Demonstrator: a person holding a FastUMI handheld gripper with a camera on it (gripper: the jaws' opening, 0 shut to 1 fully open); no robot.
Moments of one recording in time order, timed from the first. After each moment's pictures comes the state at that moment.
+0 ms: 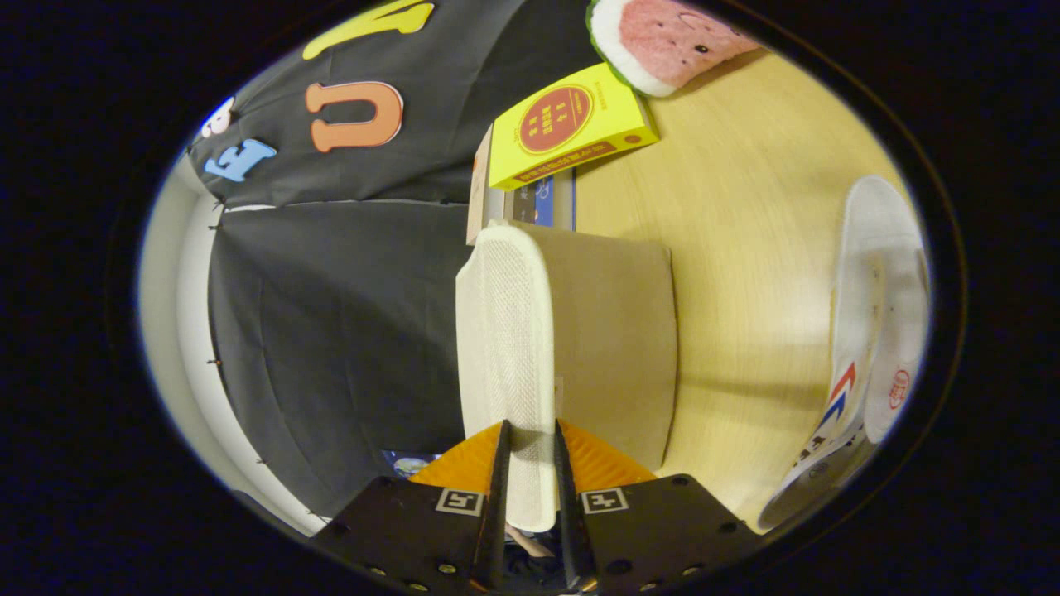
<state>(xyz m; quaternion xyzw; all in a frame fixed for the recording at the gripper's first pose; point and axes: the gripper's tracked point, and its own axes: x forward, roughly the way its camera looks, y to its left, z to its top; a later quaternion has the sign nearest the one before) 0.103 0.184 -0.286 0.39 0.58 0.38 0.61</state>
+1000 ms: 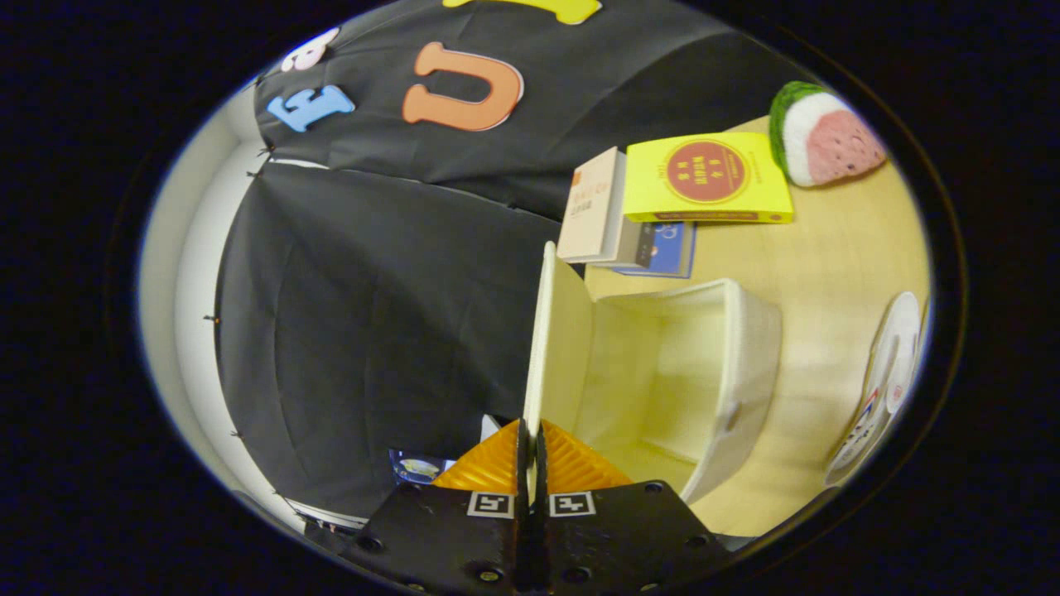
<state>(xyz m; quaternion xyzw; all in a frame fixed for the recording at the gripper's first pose) 0.092 0.272 -0.114 0.34 0.51 0.44 0.66</state>
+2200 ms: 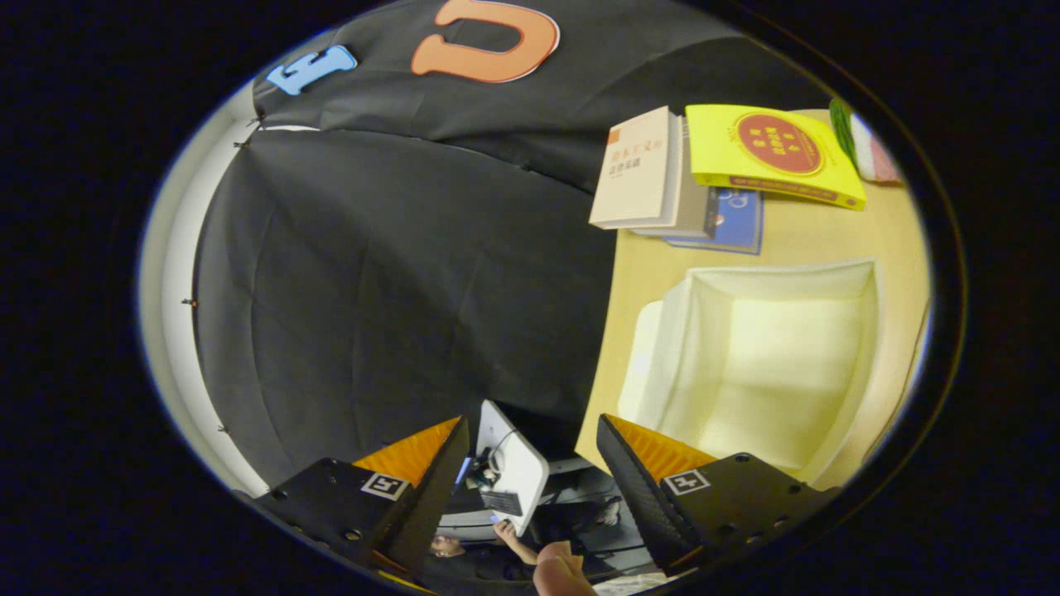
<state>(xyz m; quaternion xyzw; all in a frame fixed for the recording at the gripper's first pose) 0.090 0.352 -0.130 0.29 0.55 0.42 0.67</state>
